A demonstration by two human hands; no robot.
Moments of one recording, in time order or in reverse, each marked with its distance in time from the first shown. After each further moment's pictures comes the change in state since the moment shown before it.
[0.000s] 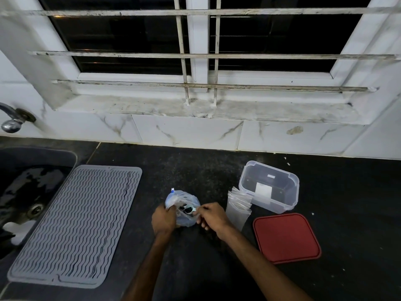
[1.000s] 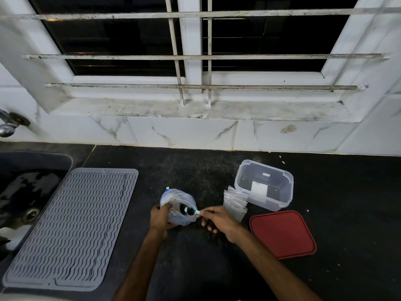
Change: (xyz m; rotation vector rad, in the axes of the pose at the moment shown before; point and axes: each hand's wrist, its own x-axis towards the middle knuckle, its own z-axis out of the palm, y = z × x) left_hand 0.019 -0.008 0.002 -0.528 -0.188 -0.251; right_hand -0.016 0.012 -0.029 0.096 -0.145 0.014
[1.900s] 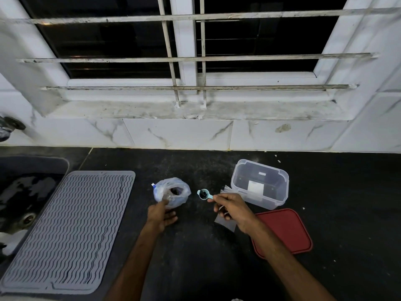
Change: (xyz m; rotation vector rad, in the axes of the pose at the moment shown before) left_hand -0.010 0.026 0.006 -0.032 -0.091 -0.118; right_hand -0.023 -0.027 -0.043 0.129 0.124 -0.087
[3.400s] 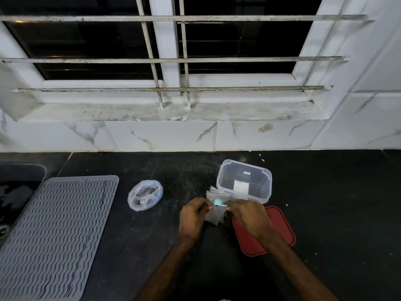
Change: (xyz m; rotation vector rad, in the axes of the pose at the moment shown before) left_hand -0.039 -0.066 0.103 0.652 -0.256 0.926; right_hand -0.034 0.023 -0.076 -1.367 0.260 -0.595
